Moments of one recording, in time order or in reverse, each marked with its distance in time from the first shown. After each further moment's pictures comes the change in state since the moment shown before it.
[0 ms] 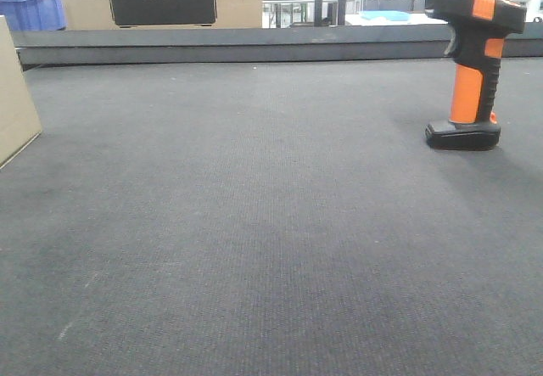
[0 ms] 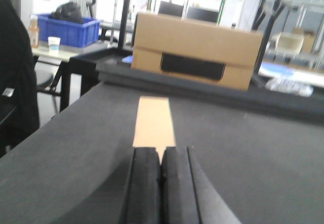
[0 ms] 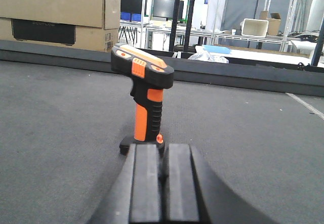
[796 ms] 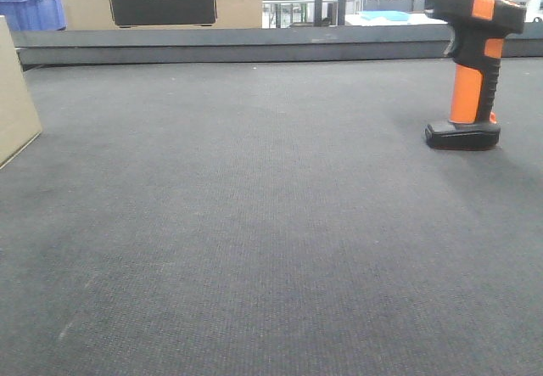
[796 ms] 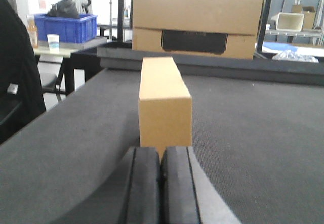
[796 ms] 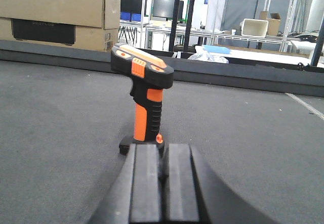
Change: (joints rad) left arm -0.047 -0.202 0.274 0.207 -0.108 -0.113; right arm 0.000 0.000 0.000 0.000 0.000 0.000
